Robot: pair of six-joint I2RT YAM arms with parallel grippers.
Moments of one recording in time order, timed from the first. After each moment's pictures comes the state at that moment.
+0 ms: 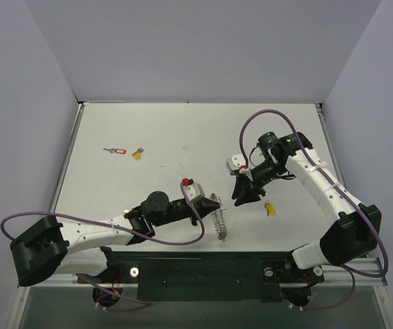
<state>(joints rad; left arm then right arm) -1.06 1.21 0.47 0.72 0.18 -0.14 0.38 1.43 1.27 -1.41 -0.98 -1.41</state>
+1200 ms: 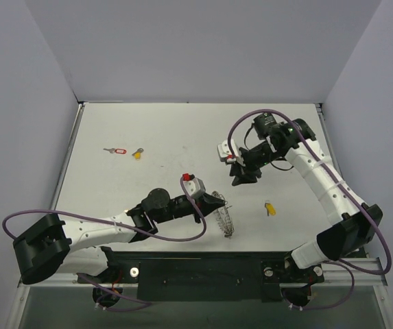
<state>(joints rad) -1.05 1.24 0.50 0.77 0.23 -0.20 0.48 1.51 1.55 -1.34 -0.74 -1.25</state>
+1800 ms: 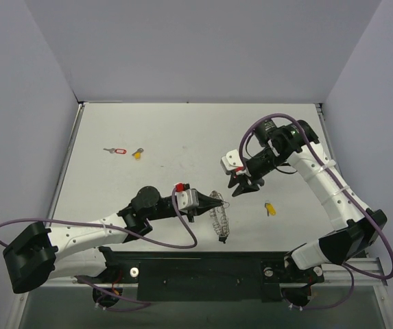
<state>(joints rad) -1.02 1.13 0.52 0.74 0.40 0.05 0.49 1.44 1.57 -1.51 -0.85 -1.44</state>
